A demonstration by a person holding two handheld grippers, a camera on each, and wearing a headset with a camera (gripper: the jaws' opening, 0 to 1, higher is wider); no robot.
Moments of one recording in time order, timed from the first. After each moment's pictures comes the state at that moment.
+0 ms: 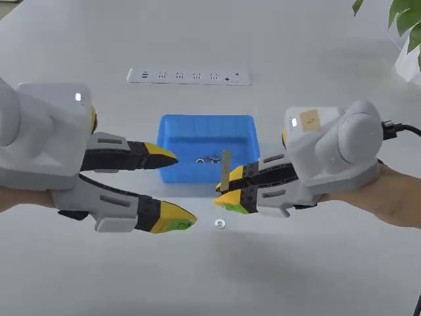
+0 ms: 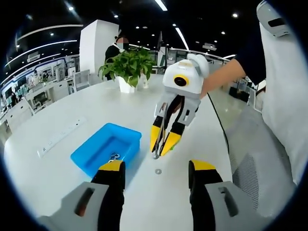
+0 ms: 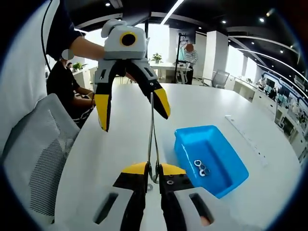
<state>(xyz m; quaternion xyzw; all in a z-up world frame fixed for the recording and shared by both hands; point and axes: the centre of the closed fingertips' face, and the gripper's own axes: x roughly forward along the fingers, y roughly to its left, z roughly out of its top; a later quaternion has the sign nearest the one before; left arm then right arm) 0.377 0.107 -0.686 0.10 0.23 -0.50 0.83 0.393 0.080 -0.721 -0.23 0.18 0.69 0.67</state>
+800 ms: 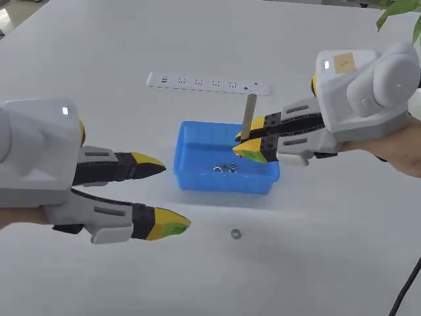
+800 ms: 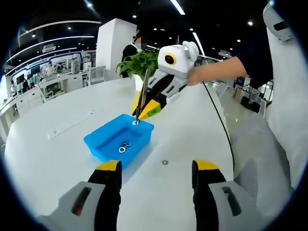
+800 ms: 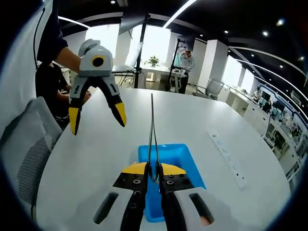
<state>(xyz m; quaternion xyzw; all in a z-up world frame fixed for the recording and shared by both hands) 0.370 0.137 -0.692 0.06 0.24 -0.45 0.86 0.467 0.102 -0.694 -0.26 0.14 0.67 0.68</state>
